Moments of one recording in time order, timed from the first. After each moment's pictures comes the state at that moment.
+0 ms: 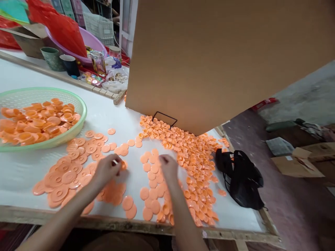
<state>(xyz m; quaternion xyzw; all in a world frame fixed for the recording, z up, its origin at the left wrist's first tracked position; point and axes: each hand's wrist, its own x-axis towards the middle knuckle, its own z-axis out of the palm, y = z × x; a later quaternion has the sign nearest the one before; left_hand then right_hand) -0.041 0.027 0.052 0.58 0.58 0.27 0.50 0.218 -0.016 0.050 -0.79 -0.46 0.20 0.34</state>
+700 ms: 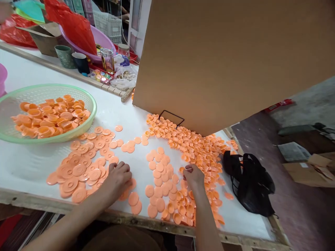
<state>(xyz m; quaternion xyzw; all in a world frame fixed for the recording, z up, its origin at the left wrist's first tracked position) -0.041 -0.016 0.023 0.87 0.42 0.17 0.21 0.295 -0.054 0.056 -0.88 -0.33 0.21 0.28</state>
